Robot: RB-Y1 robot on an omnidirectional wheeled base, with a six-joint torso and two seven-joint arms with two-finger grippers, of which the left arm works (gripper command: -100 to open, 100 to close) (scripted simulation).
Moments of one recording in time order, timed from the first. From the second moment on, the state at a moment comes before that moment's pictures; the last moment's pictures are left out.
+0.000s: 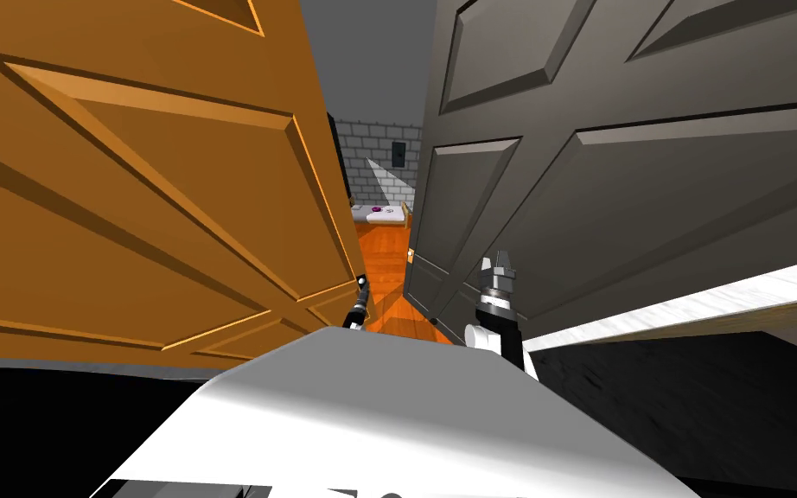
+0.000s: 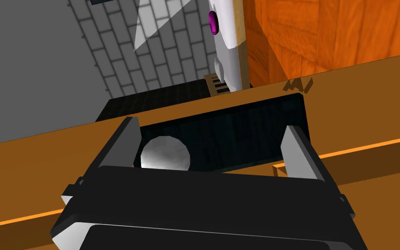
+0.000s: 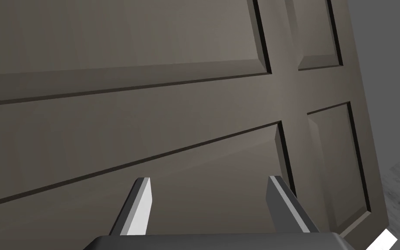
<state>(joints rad) 0.06 0.08 -0.16 -0.88 0.39 -0.60 -0.42</state>
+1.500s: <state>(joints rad) -0.02 -0.04 -0.07 -0.81 0.66 -0.88 -0.52</state>
